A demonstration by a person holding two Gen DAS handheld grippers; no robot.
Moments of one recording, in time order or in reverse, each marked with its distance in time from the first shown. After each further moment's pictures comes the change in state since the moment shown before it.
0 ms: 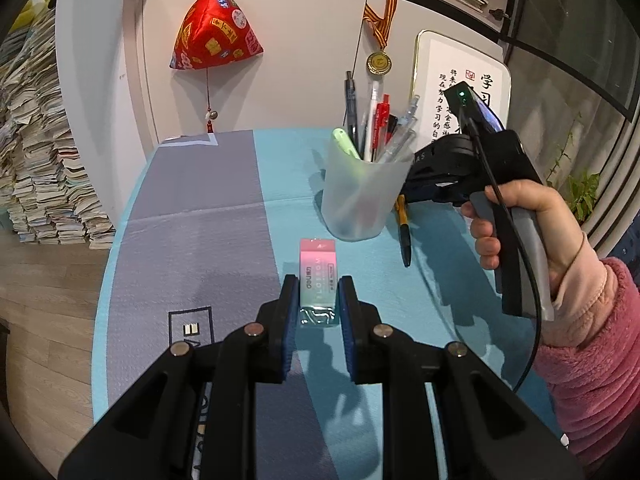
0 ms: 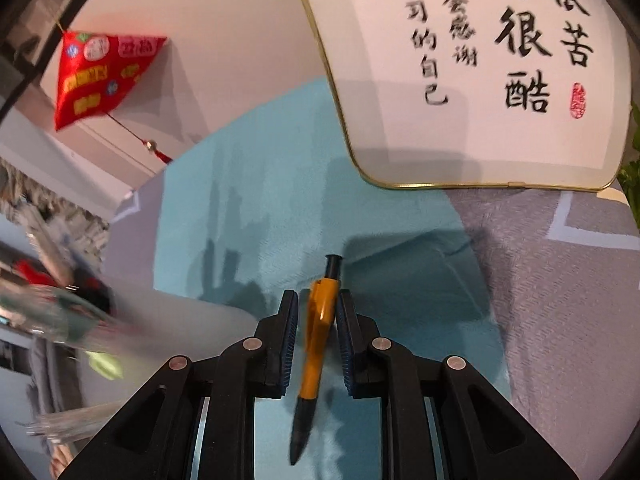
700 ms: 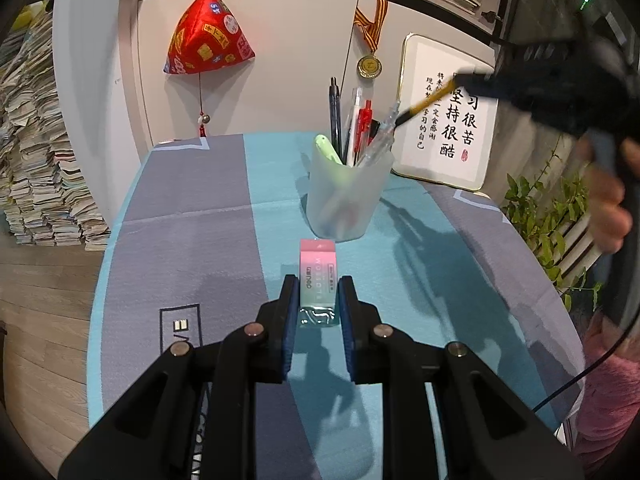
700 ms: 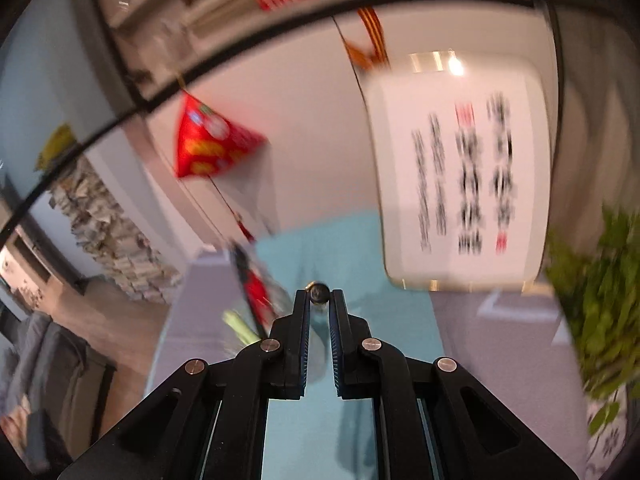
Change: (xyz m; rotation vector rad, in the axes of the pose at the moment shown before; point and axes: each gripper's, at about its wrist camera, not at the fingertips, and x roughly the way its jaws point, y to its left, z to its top) left arm -0.011 -0.010 0.000 0.003 -0.011 -0.018; right arm -0.174 0.046 -0.035 -0.219 -0.429 0.084
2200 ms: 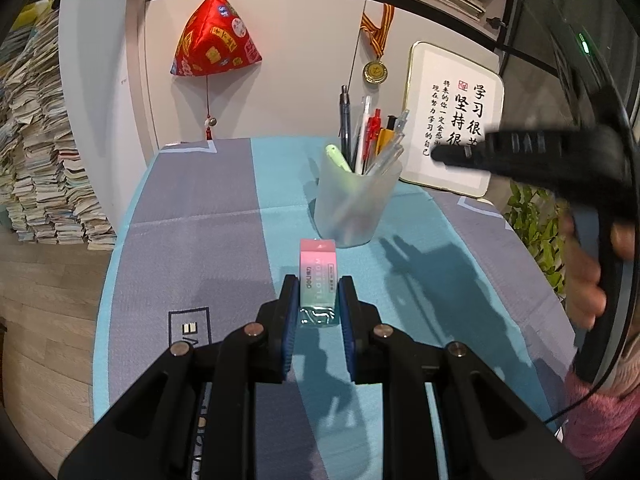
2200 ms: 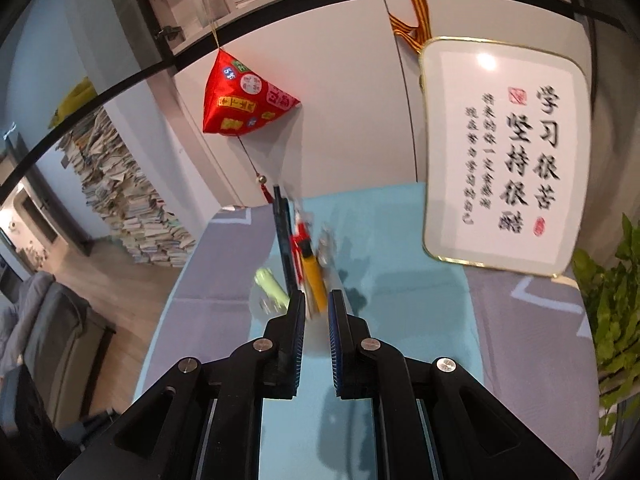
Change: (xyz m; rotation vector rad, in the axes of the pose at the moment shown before) left arm -0.003 0.002 0.003 -0.009 -0.011 0.007; right arm 0.027 0.008 -0.045 -0.057 0.158 0.040
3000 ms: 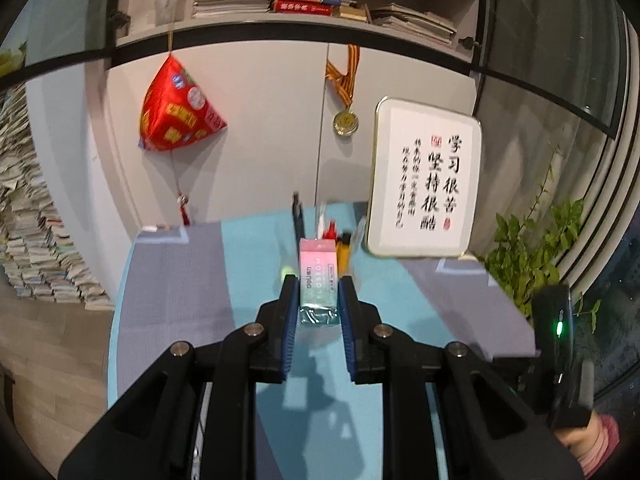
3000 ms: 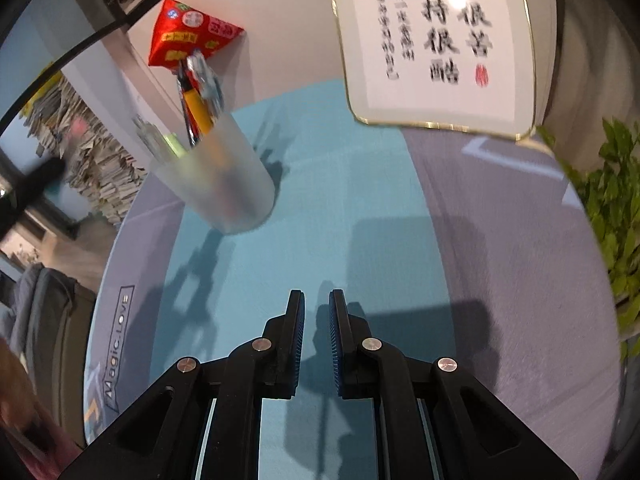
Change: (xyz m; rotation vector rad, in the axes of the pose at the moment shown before) left arm 0.001 -0.035 0.085 0.094 -0.114 -0.029; right arm 0.022 -0.061 -0.084 0.110 0.190 -0.035
